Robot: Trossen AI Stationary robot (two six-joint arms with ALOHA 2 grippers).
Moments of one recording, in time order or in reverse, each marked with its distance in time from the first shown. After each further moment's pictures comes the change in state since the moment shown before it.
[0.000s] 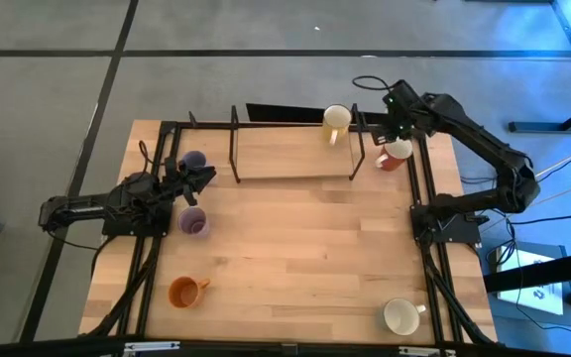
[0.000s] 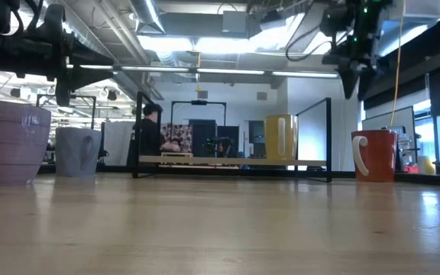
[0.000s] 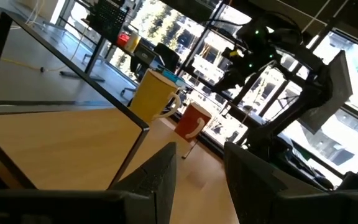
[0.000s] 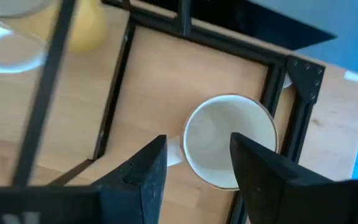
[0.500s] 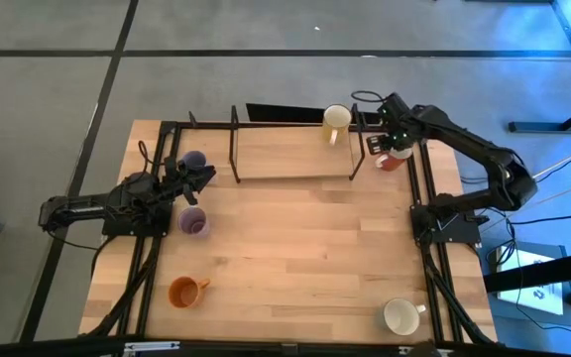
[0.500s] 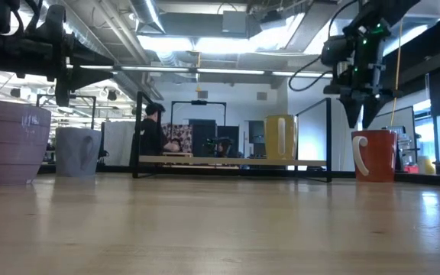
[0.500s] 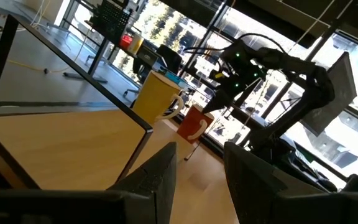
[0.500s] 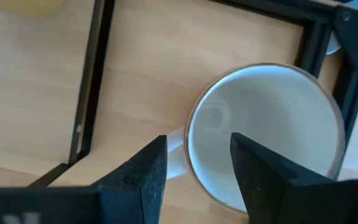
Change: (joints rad) left arm 0.000 0.000 0.000 0.000 -0.013 0.003; right arm -0.048 0.037 -0.224 0.190 -0.063 0.018
